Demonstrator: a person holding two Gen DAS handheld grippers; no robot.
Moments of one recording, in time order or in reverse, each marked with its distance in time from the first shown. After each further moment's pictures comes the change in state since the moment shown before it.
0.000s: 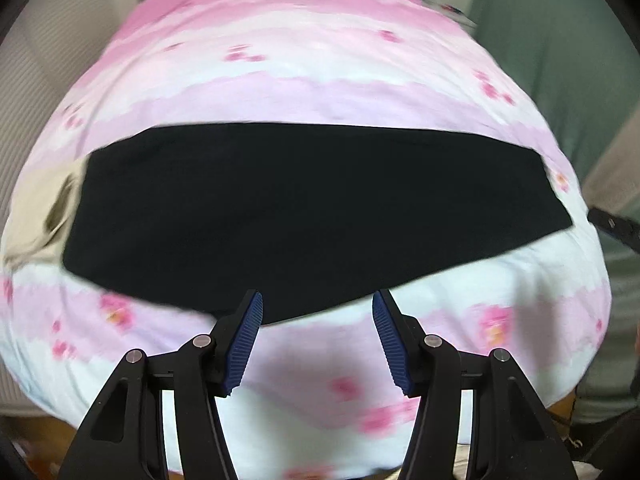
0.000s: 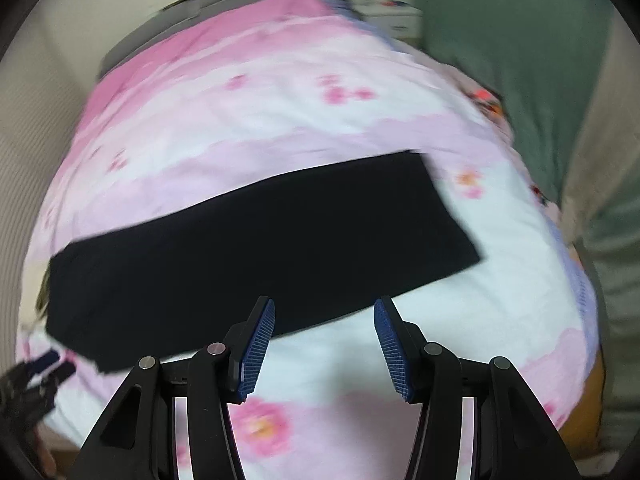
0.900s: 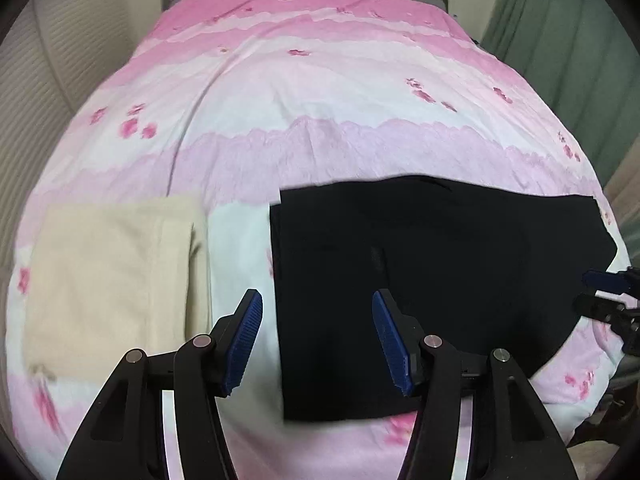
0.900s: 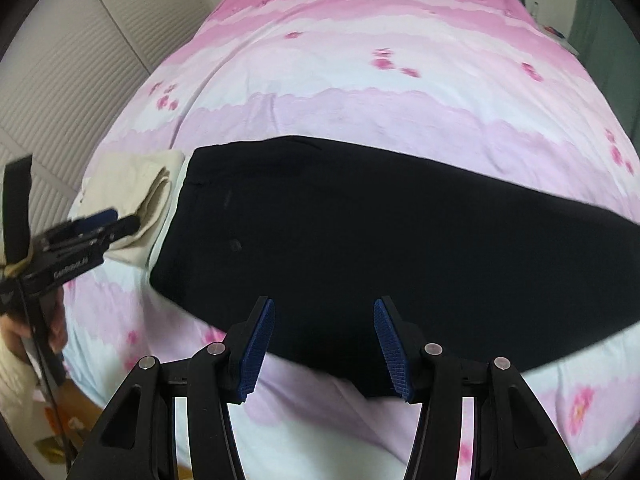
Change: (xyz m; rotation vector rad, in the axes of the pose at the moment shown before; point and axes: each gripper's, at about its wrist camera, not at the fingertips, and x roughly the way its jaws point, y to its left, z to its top) left arm 0.070 0.377 0.106 0.077 -0.086 -0.089; right arm 0.072 0.476 -0.054 -0.310 0.144 0.156
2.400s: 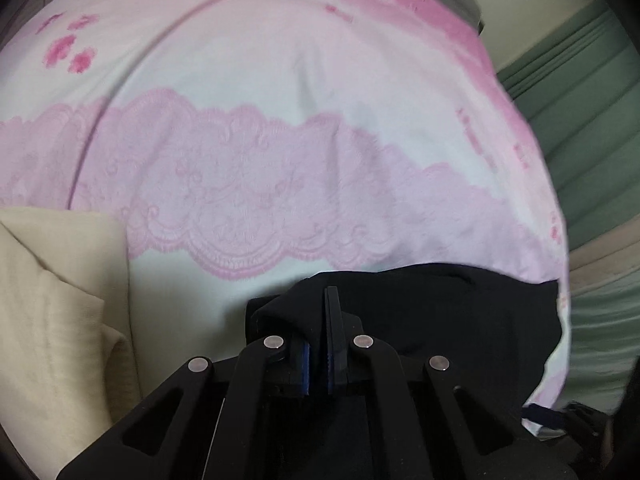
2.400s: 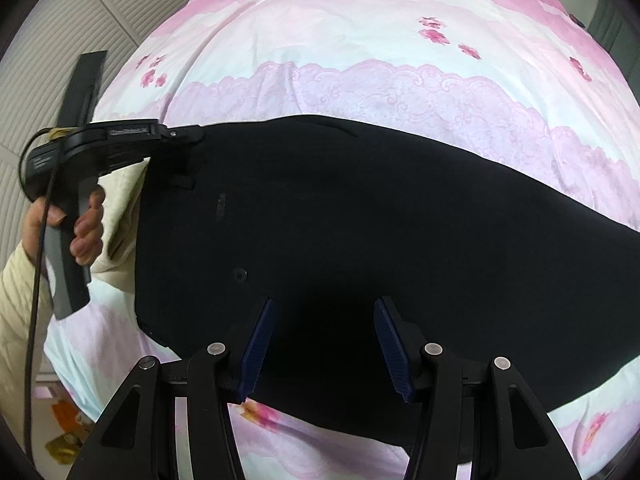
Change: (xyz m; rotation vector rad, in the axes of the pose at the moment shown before) left arm 0.137 0.062 0.080 -0.242 0.135 -0.253; right arm 0.081 0.042 0.057 -0.007 0.121 -0.001
